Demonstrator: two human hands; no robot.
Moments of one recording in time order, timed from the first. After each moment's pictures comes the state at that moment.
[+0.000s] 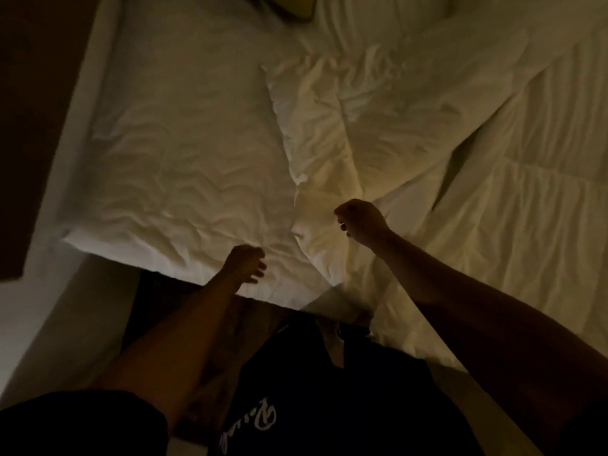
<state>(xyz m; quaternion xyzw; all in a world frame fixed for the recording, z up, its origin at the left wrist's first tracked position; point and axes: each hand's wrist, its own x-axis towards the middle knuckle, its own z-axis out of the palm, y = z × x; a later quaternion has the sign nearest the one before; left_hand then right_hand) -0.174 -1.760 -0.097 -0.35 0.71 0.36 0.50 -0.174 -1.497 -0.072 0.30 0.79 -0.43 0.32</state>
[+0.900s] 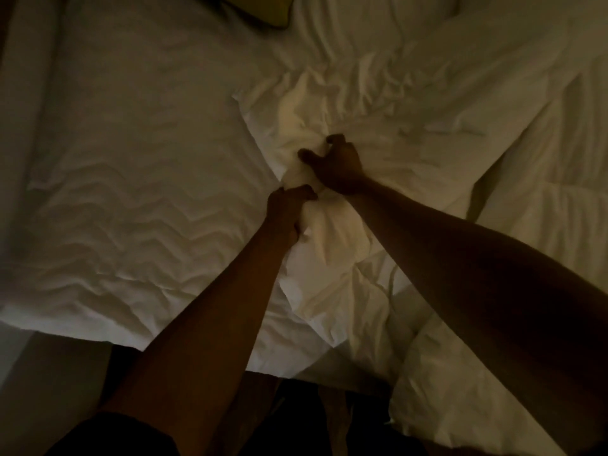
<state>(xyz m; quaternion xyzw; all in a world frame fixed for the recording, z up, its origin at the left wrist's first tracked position) -0.330 -1.601 -0.164 -0.33 0.63 0.61 0.34 -0.362 -1.477 -0.159 0.30 0.83 -0.44 0.18</state>
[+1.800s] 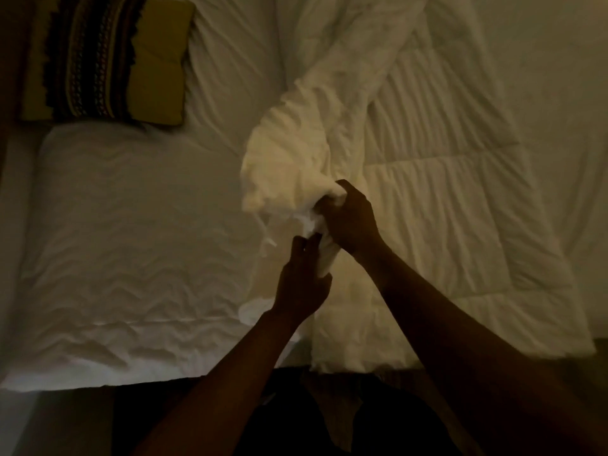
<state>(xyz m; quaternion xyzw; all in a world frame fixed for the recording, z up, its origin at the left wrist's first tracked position) -0.084 -1.485 -0.013 0.29 0.87 0.34 0.21 -0.093 -1.344 0.054 0.36 0.76 -0.54 -0.05</state>
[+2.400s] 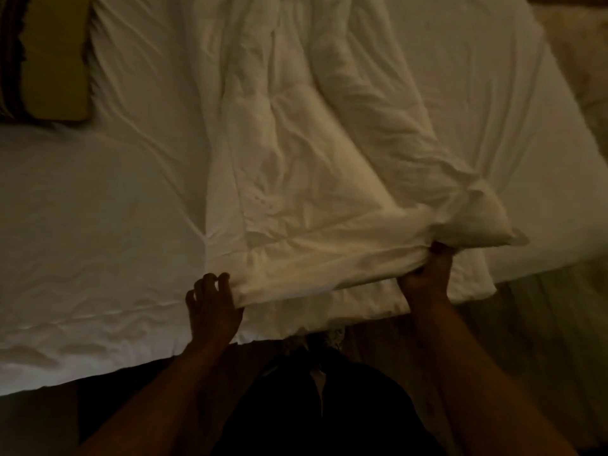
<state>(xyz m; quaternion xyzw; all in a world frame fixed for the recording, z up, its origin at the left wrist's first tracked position) 0.030 -1.510 -0.070 0.27 0.94 -0.05 0.19 0.212 -1.183 -0.009 0.55 0.18 -0.74 -0.34</state>
